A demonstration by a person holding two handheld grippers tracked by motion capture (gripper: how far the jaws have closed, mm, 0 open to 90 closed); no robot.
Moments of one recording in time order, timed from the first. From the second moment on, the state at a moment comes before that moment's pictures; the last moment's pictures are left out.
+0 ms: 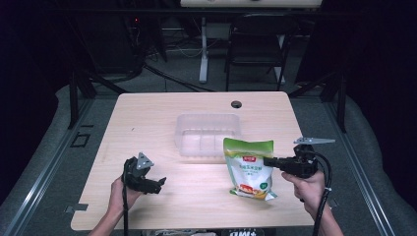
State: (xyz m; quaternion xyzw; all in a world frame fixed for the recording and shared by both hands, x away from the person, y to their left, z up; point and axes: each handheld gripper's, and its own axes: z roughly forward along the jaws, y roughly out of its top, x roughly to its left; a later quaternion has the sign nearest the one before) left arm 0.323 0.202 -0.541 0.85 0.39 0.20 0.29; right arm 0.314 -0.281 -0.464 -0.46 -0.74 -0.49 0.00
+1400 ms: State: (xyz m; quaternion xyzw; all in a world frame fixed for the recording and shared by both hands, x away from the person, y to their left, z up) left arm 0.324 0.202 -0.542 0.85 0.39 0.20 0.29; right arm 0.309 -0.264 -0.448 -0.45 -0.74 -0.51 -0.01
